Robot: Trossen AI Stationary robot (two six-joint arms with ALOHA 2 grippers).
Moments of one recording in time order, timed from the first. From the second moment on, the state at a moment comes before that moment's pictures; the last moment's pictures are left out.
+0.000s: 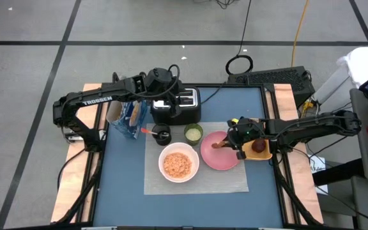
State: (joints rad) left arm 0.30 1.57 1.52 -0.52 -0.03 0.18; right arm -0.07 1.01 0.38 -0.08 -0.16 -0.22
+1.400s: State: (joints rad) left arm 0.30 1.57 1.52 -0.52 -0.03 0.18; right arm -0.06 0.99 0.38 -0.08 -0.24 -0.14
